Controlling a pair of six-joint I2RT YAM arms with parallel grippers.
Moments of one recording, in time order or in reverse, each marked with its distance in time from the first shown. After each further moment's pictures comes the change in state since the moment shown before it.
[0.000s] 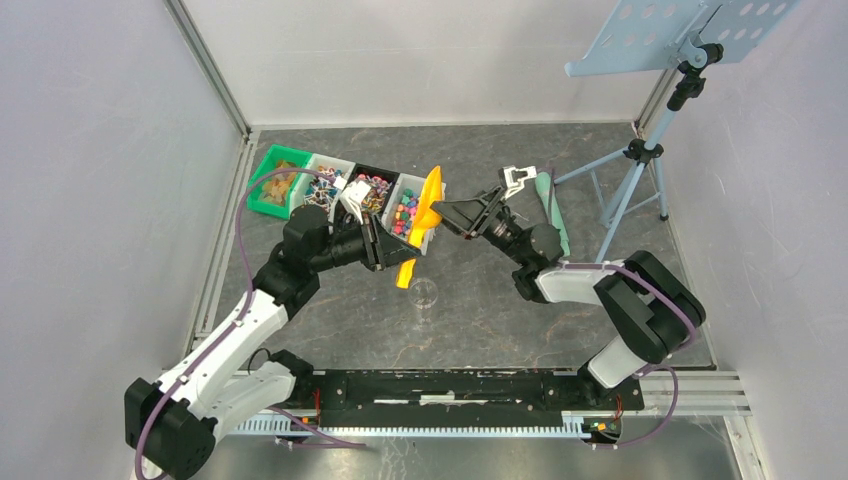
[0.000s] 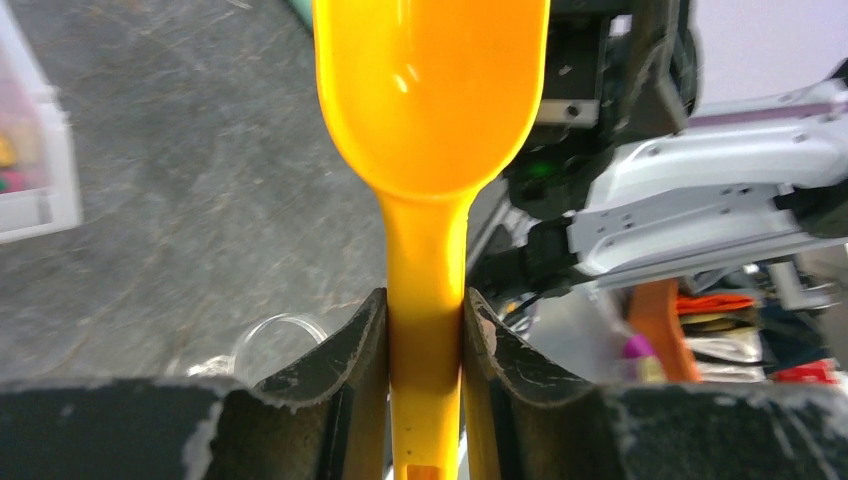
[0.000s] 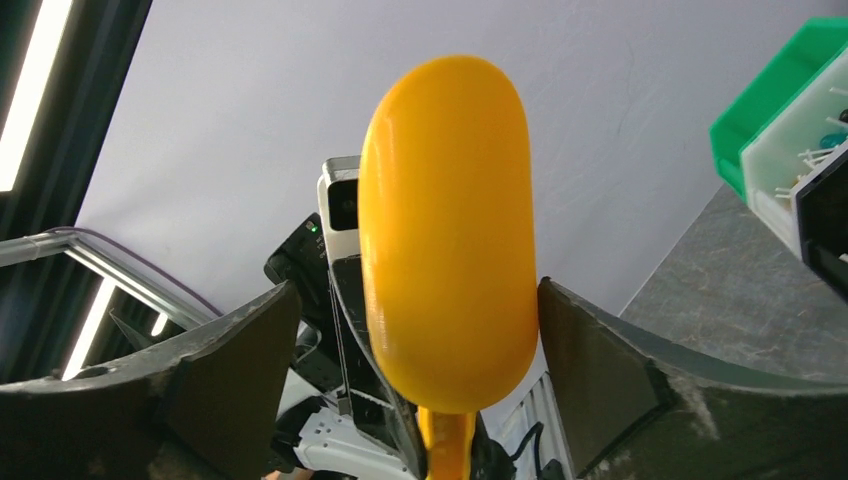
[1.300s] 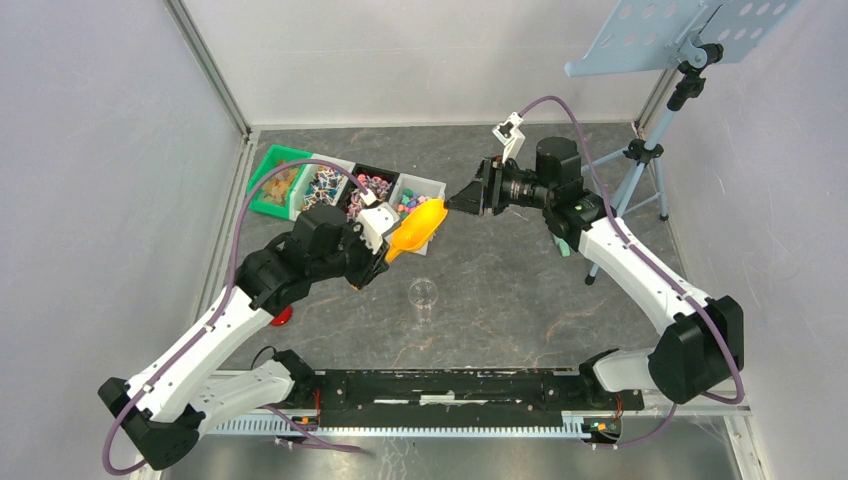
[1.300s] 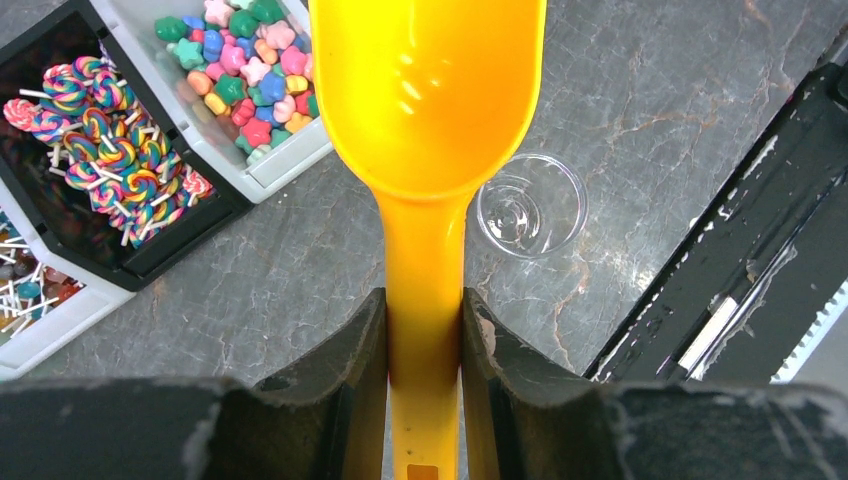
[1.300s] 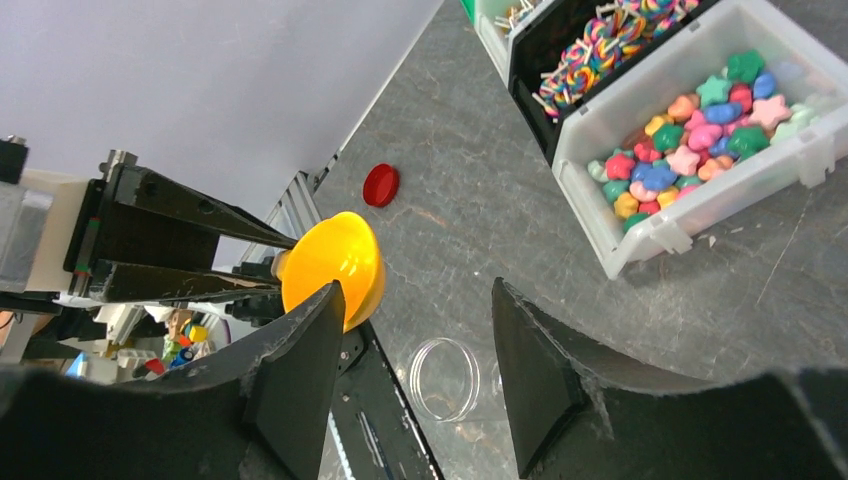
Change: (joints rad) left arm -0.215 0.005 0.339 -0.756 -0.484 0.854; right arm -0.208 -0.241 0.531 -1.548 -0.378 -0.811
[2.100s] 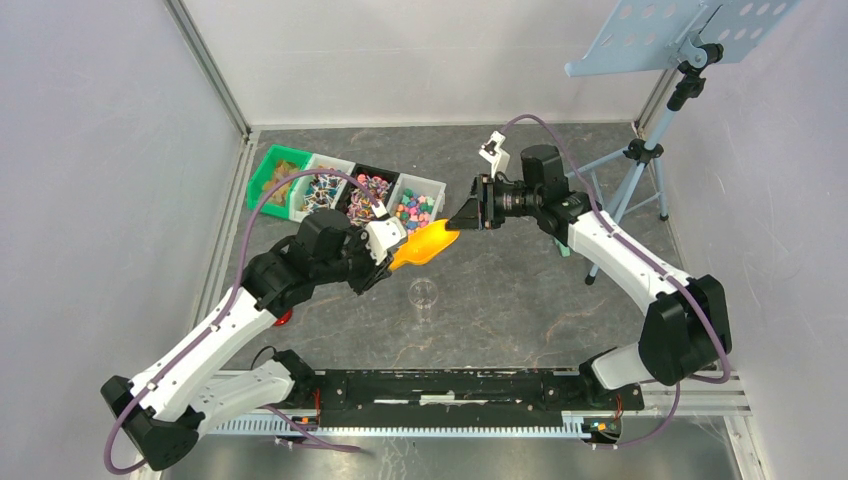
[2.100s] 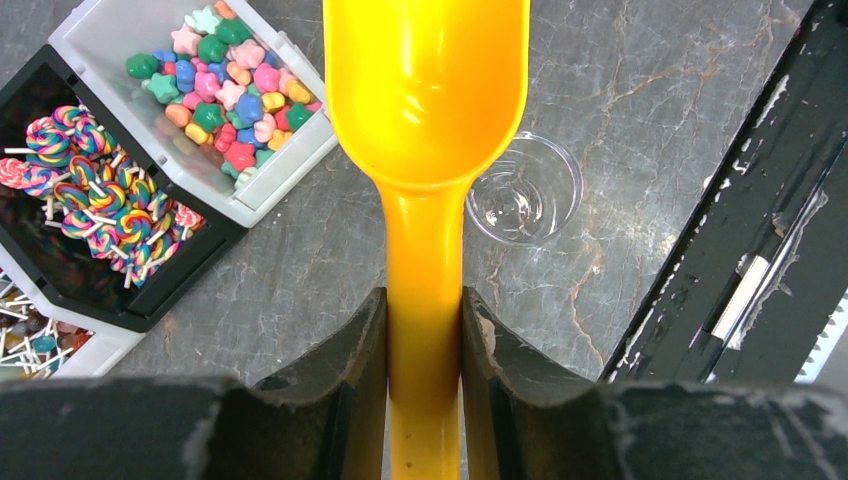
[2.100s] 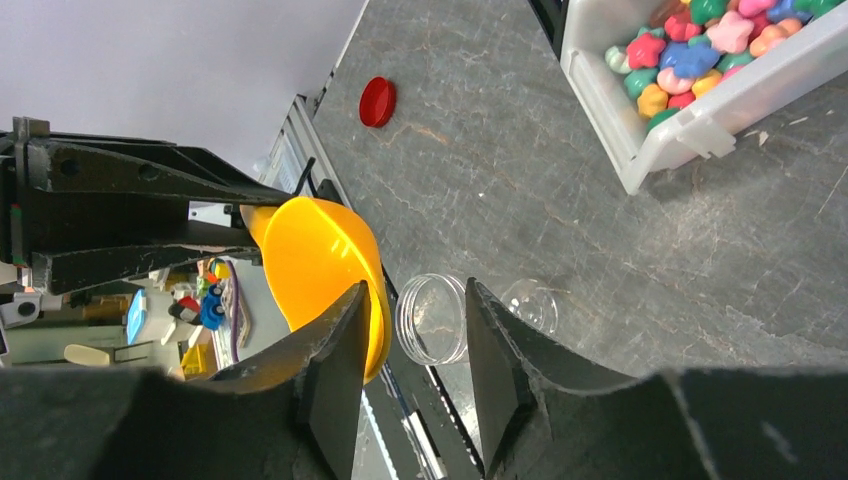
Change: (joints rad) left arm -0.002 -0.009 -0.052 0.028 0.074 0.137; right arm 0.001 0.087 -0.010 -0.125 -0.091 -0.044
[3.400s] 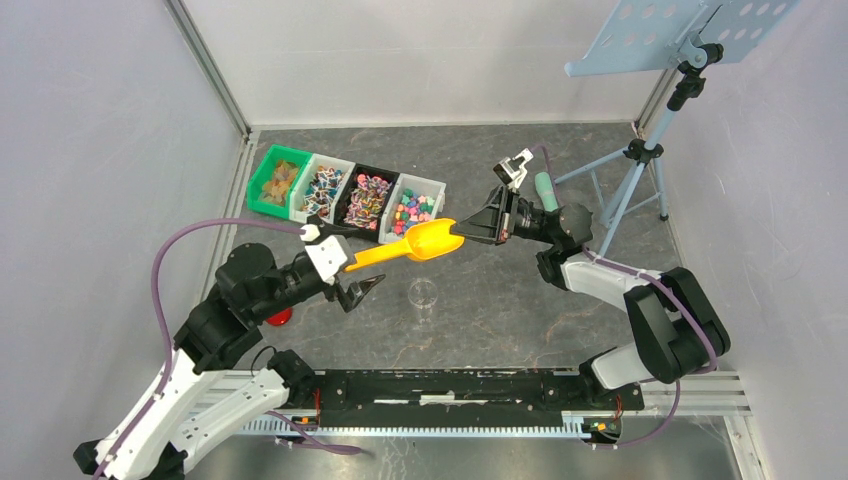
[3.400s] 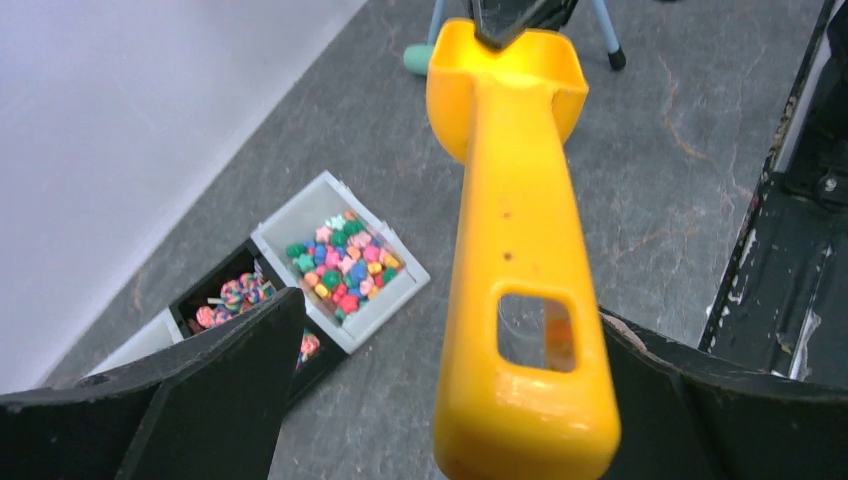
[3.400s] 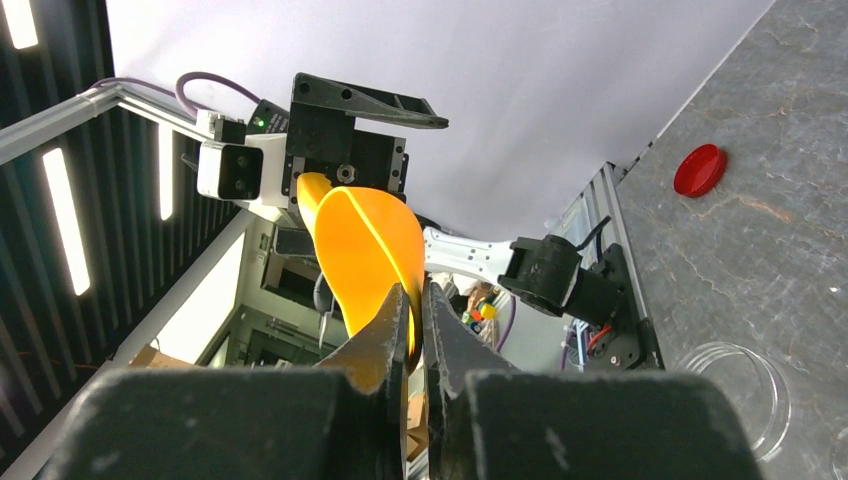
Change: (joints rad) left arm -0.005 -0.342 -0.043 0.168 0.026 0.037; right arm -0.005 0.013 -0.481 1.486 -0.159 1.094
